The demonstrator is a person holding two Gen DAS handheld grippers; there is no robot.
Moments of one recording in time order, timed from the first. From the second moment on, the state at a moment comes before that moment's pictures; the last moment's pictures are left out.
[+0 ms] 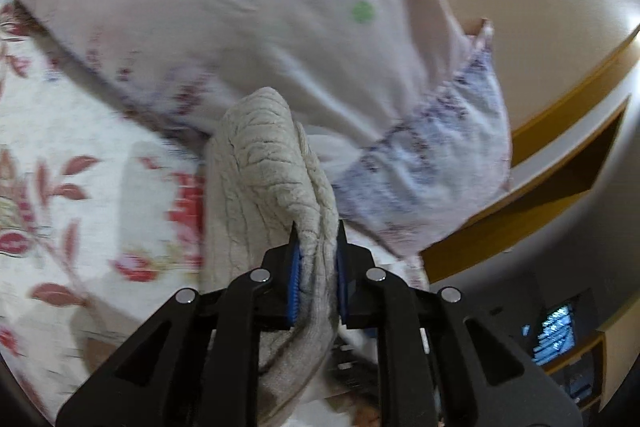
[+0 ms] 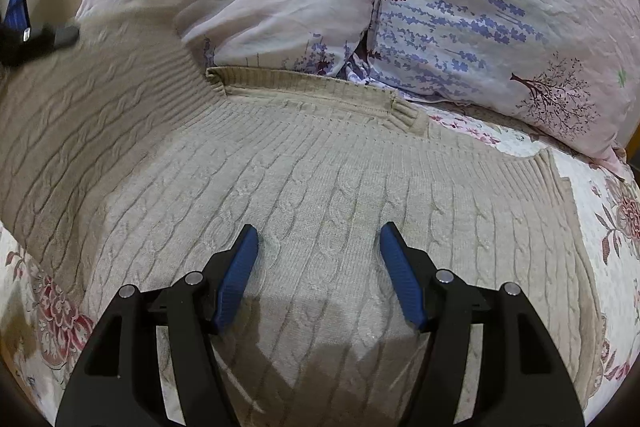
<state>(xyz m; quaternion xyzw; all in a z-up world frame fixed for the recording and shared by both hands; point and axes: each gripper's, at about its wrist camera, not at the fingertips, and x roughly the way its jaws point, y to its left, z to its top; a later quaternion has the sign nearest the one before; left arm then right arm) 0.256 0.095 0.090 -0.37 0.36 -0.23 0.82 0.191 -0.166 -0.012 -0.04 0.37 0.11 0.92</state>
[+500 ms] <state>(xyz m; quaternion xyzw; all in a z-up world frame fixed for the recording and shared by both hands) 0.270 -0.086 0.077 -0.34 0.40 -0.33 0.78 0.143 -0.325 0.018 0.14 0.32 0.04 0.94</state>
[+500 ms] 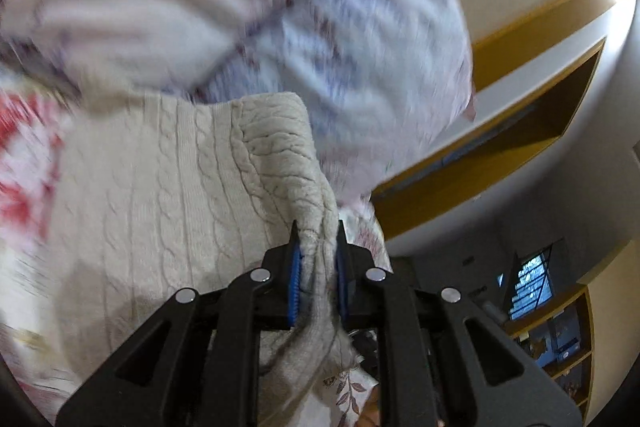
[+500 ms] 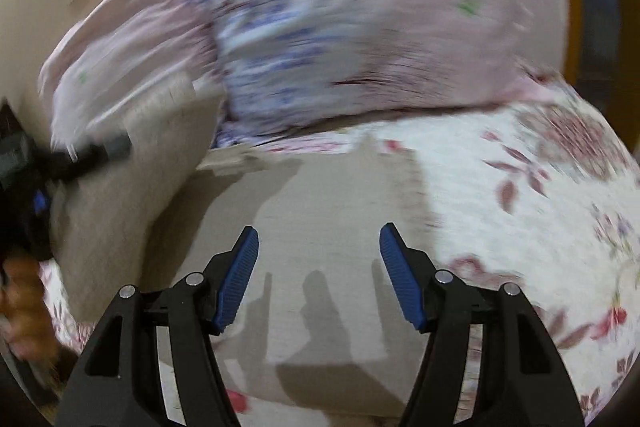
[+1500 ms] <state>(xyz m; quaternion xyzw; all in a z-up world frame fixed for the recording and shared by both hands) 0.258 -0.016 0.016 -0.25 0.47 -0.22 0.82 0.223 -0.326 -0.026 0.37 0.44 0.21 0.79</state>
